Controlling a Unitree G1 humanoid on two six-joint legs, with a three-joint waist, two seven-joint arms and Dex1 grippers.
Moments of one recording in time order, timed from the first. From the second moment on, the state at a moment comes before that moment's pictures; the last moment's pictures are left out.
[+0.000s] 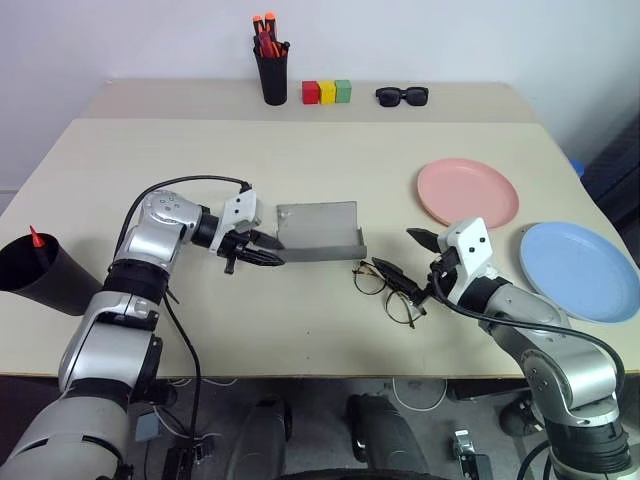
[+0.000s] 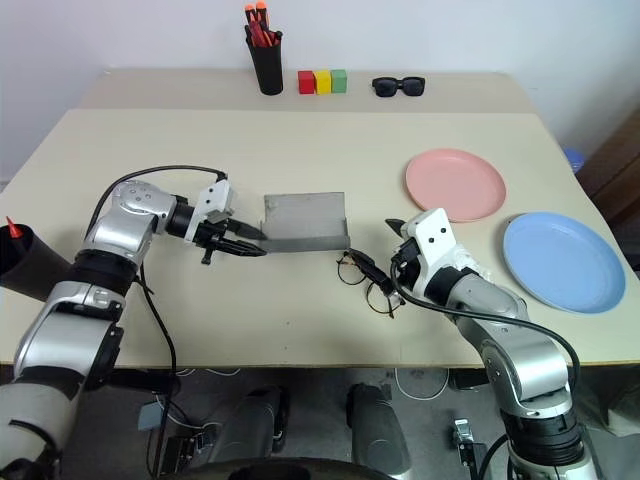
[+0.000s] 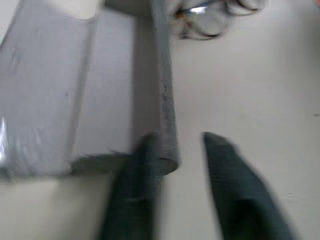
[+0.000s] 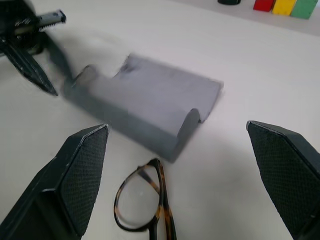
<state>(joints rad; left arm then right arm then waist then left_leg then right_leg) -0.90 0.54 -0.19 0.75 -0.03 -0.01 -1.49 -0.10 -0.52 -0.06 -0.55 0.45 0.65 0.48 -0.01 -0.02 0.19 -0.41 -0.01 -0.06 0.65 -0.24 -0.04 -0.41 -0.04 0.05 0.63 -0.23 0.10</state>
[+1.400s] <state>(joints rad) -0.24 0.61 -0.14 -0.28 -0.30 0.49 -1.08 -0.29 -0.74 0.13 -0.58 0.46 1.13 0.46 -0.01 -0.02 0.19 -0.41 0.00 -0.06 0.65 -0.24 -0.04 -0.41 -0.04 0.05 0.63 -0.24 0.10</state>
